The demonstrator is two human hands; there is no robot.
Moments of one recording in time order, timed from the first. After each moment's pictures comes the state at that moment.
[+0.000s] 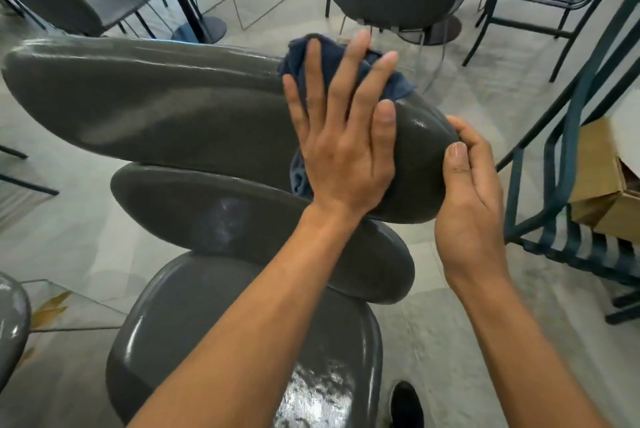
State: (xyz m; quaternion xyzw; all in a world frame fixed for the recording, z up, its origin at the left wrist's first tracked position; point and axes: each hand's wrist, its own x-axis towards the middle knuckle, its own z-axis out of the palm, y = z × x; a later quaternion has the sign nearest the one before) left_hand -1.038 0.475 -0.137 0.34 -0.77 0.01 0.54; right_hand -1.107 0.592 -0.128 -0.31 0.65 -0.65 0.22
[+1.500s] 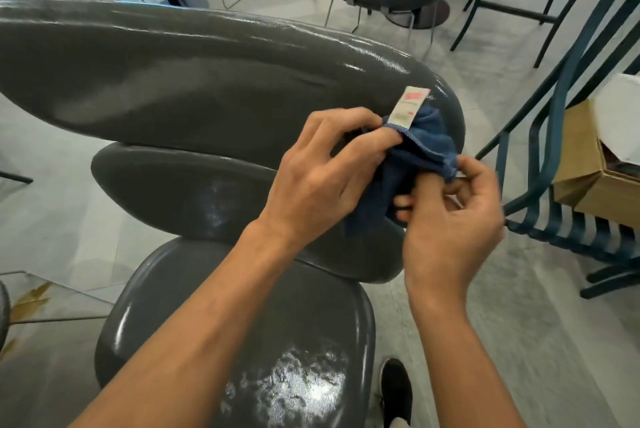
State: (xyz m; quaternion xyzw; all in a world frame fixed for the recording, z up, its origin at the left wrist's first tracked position) left_hand -0.969 0.499 -0.149 0.18 -0.87 -0.06 0.45; right_hand -1.060 0.607 -0.146 -0.18 0.70 -0.69 0.08
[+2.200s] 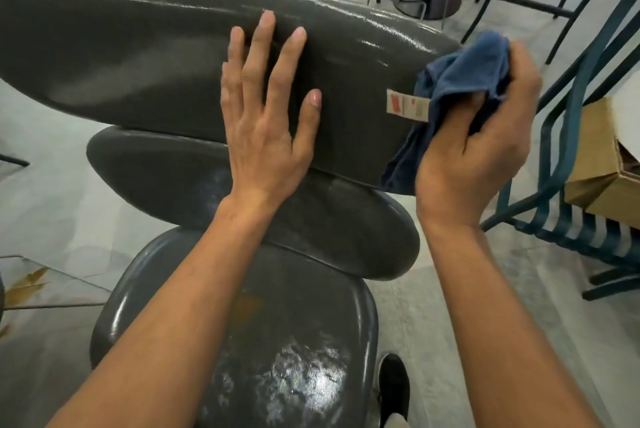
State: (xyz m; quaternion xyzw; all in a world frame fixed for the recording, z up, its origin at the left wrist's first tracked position) left_hand -0.940 0.440 -0.176 0.38 -0.81 0.00 0.45; right_hand -1.091 0.545 -0.141 -0.36 0.66 -0.64 -0.16
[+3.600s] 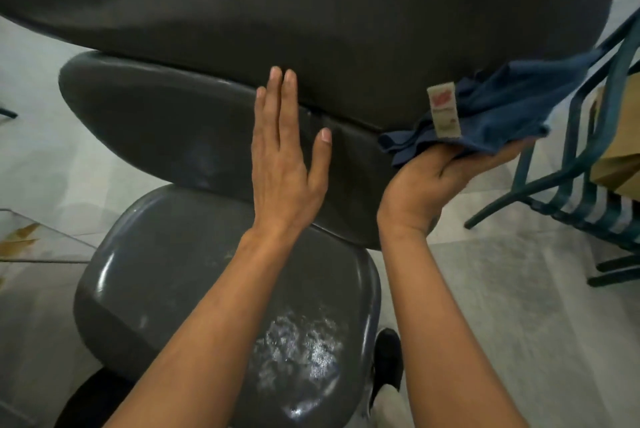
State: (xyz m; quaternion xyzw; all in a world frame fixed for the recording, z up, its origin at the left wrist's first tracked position) left_hand -0.923 0.502 -0.283 0.45 -0.77 -0.16 0.42; right_hand -1.008 0.504 -0.259 -0.24 0.55 -0.80 -0.02
